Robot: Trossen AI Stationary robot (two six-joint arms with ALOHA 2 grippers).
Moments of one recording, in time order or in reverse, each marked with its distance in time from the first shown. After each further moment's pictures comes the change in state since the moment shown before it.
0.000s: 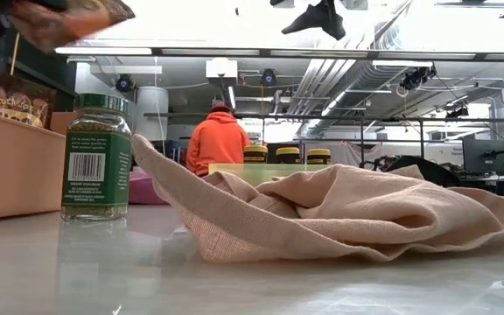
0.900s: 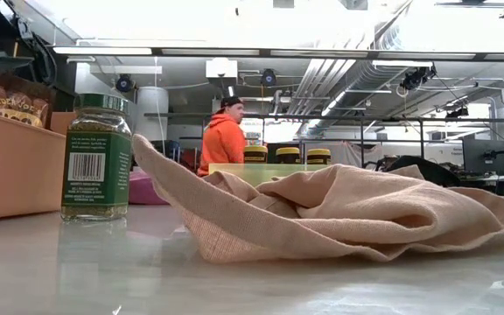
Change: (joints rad) left arm -0.442 -0.362 -0.037 0.695 0.295 0.674; right arm 0.354 0.366 0.000 0.882 0.038 0.262
